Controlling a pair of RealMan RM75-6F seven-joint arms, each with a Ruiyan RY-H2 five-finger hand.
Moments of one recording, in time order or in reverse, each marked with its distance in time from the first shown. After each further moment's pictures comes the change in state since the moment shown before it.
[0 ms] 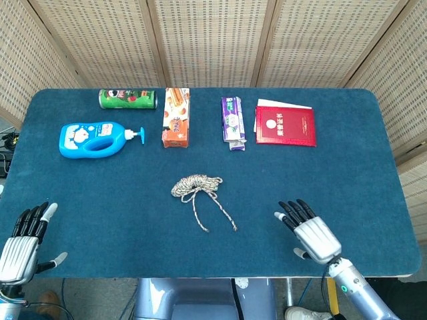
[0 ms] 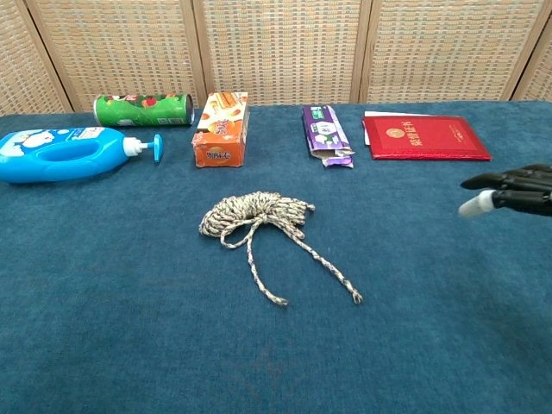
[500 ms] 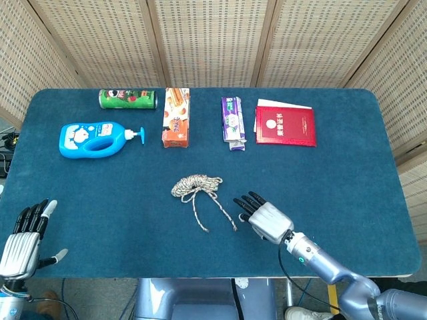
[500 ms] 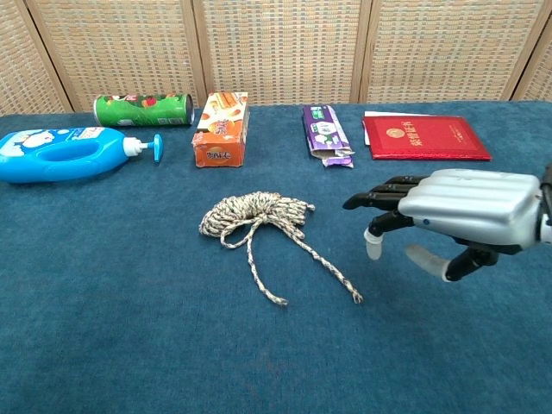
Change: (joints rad) left arm -0.016 -0.015 -0.024 -0.014 -0.065 -0.043 0.042; right arm 0.279 -0.148 0.077 0.070 0.102 -0.286 -0.065
